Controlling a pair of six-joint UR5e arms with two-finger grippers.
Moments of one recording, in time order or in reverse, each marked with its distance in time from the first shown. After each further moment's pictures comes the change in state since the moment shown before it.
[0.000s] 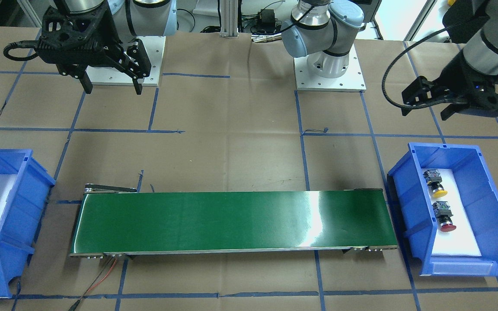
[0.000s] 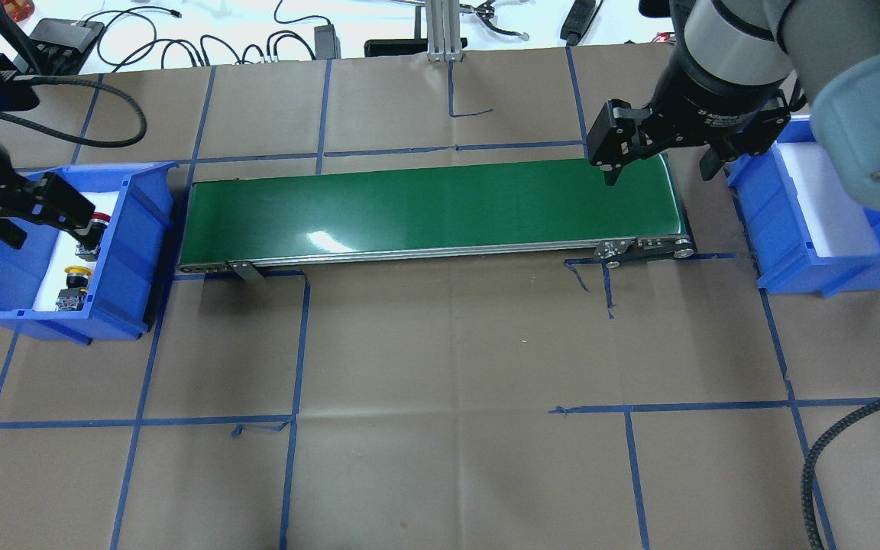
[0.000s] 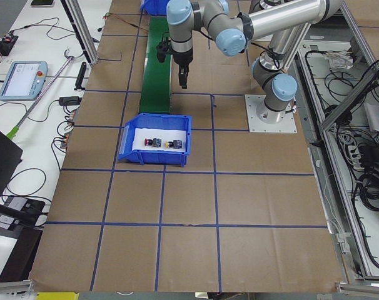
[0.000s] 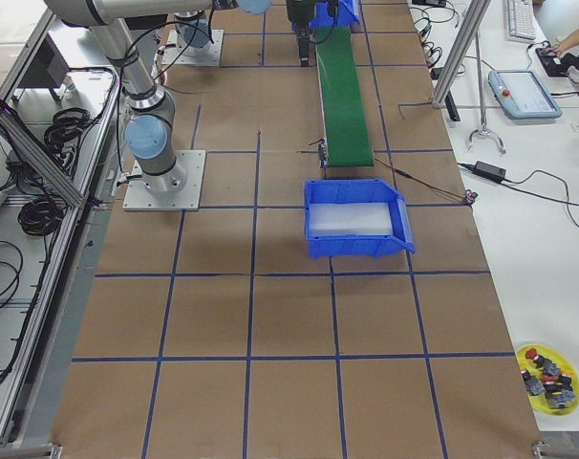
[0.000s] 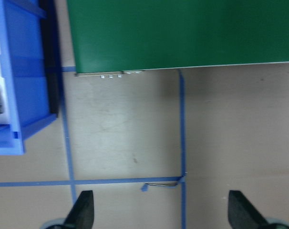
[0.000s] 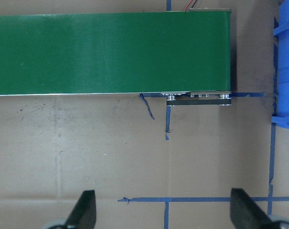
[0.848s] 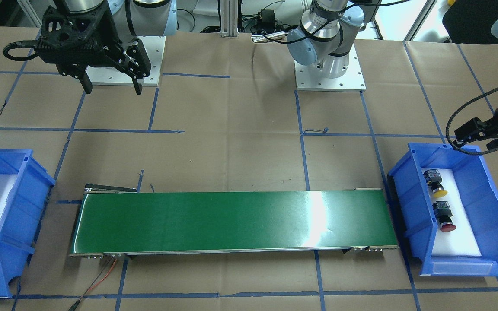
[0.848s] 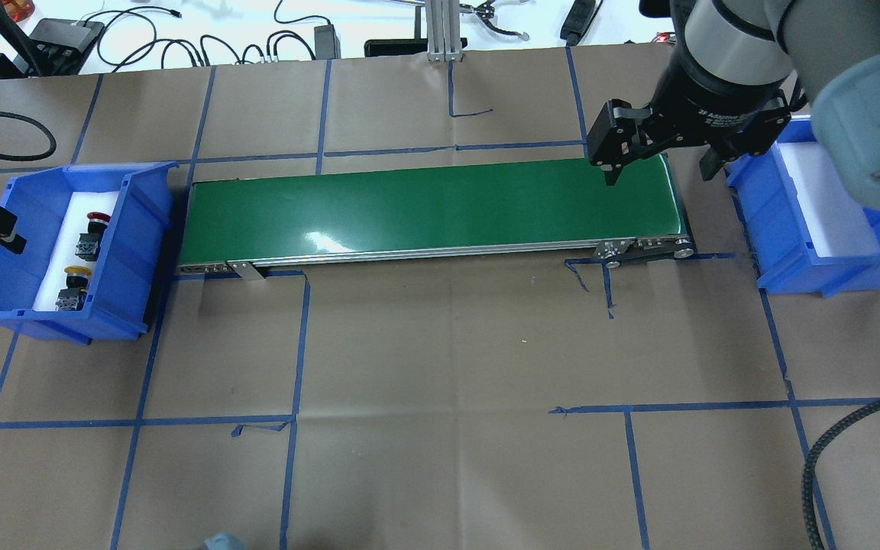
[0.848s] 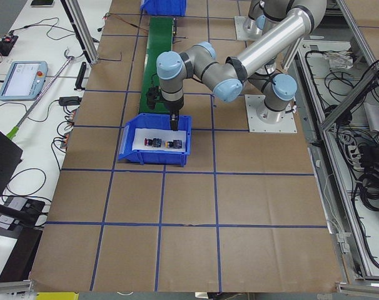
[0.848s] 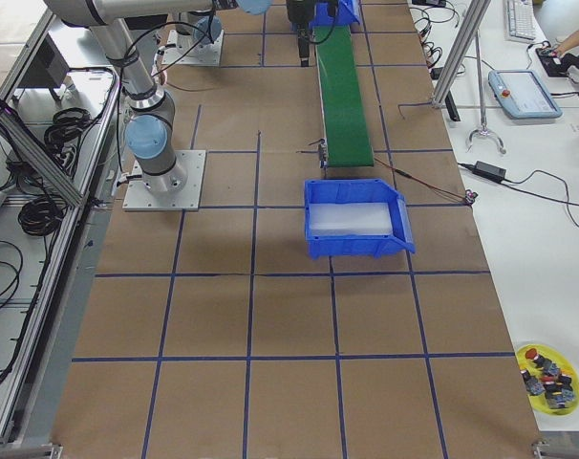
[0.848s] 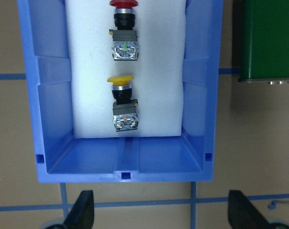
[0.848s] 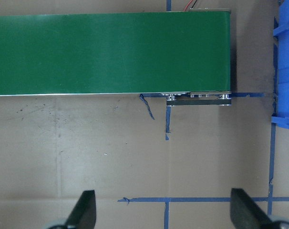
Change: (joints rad) left arm 0.173 -0.199 0.000 0.258 0.003 0.110; right arm 0.000 0.001 0.001 -0.003 0.000 0.000
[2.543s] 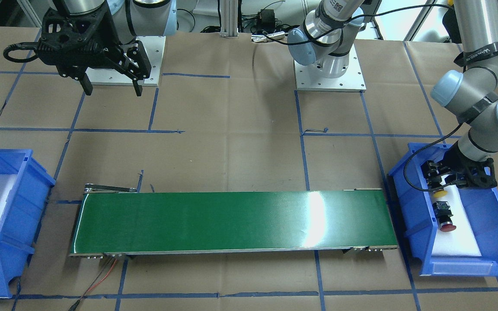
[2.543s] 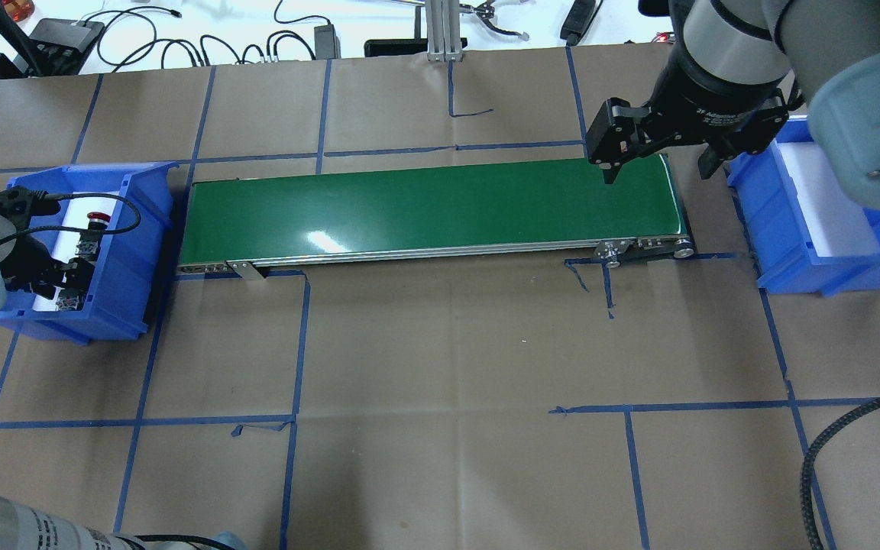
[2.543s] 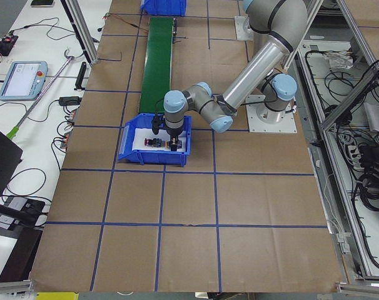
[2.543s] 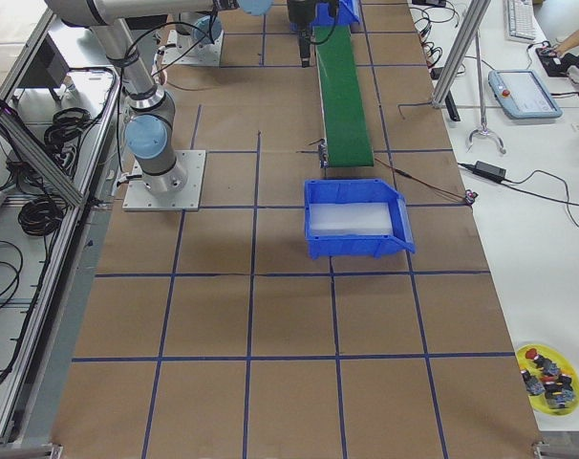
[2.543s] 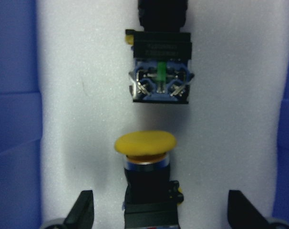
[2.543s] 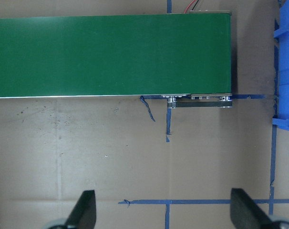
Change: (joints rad) left arm -0.001 -0.166 -0.278 0.524 -0.008 -0.013; right arm 0.000 0.002 0.001 -0.008 0.002 0.002
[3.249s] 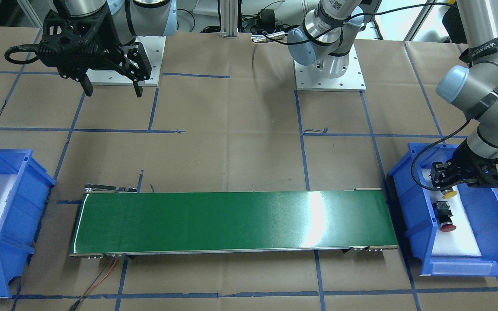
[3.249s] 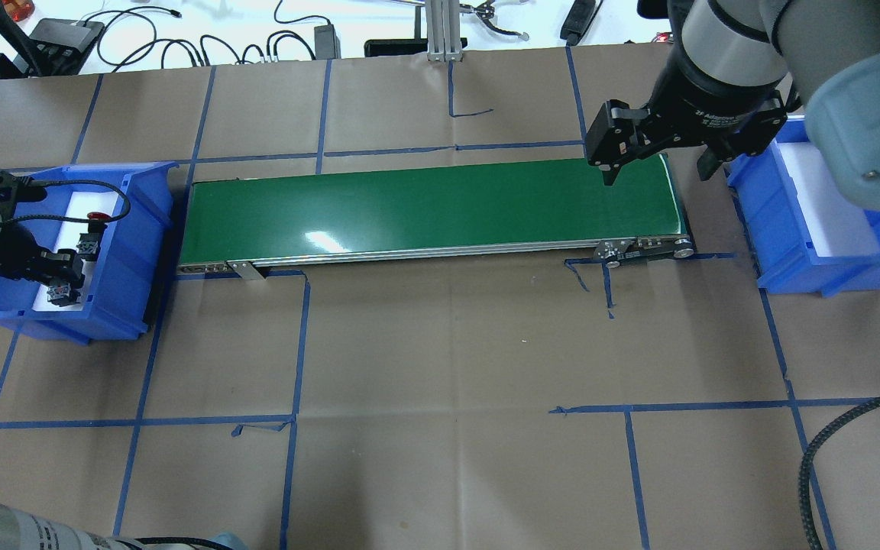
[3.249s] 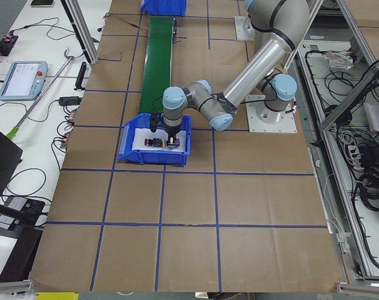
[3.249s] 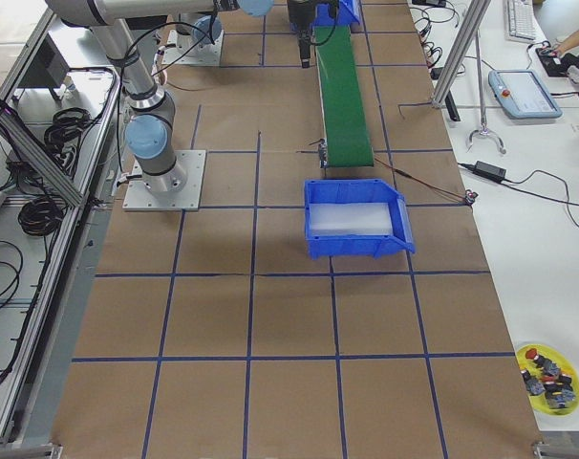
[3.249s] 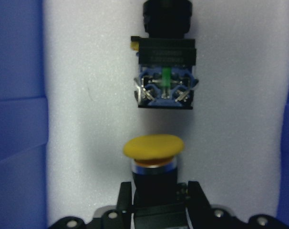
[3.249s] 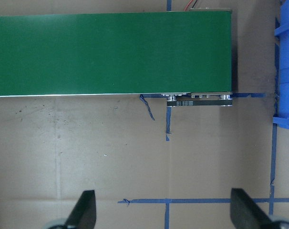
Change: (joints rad) left arm -0.004 0.032 0.058 -0.038 0.002 0.003; right arm 0.000 0.001 0.007 0.002 -0.002 0.002
